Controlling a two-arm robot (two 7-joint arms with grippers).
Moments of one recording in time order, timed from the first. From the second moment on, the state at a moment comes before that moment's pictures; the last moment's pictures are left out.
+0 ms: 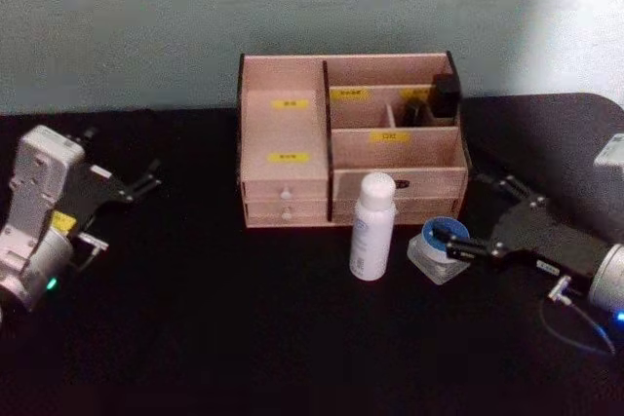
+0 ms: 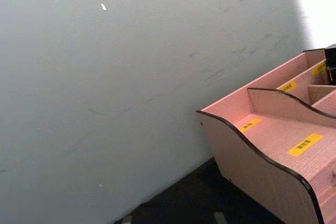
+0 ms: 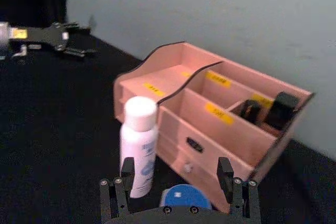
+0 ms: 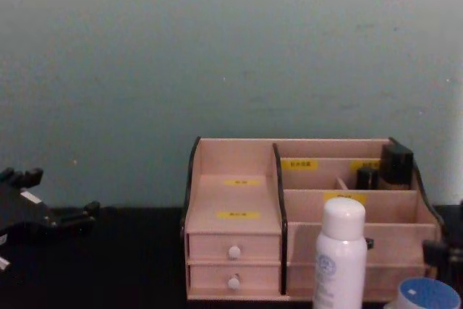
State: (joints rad) left arm -0.20 0.60 0.45 -1.41 -0.25 -0.12 0.03; right arm 0.02 0.76 -0.35 -1.69 0.51 -0.03 0.41
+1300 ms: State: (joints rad) left arm -0.20 0.60 0.45 -1.41 -0.25 -0.12 0.03; right arm 0.27 0.57 -0.49 -1.40 0.45 0.00 0.66
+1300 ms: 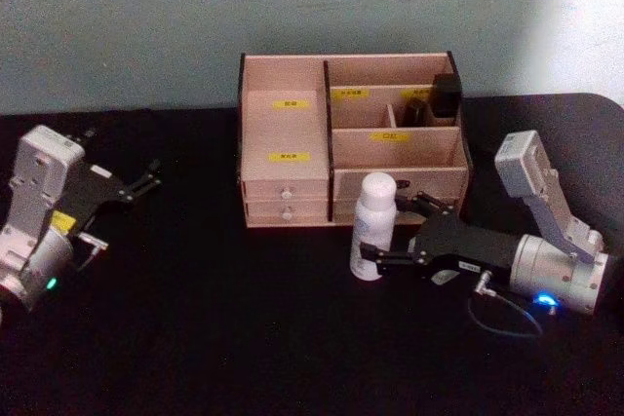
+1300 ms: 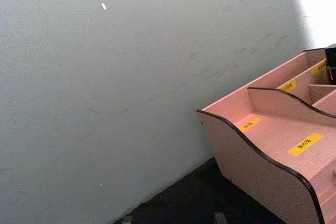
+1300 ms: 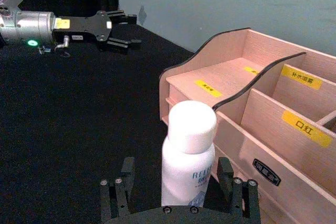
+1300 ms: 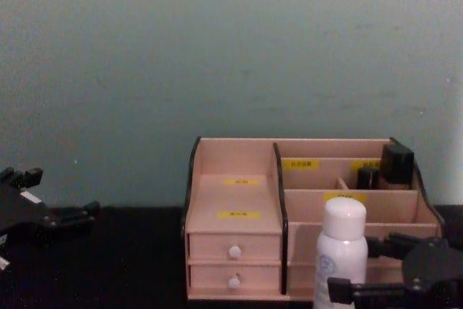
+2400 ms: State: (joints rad) left arm -0.20 0.60 0.45 -1.41 -0.25 -0.12 0.03; right arm 0.29 0.55 -0.51 -1.37 0.45 0.00 0.66
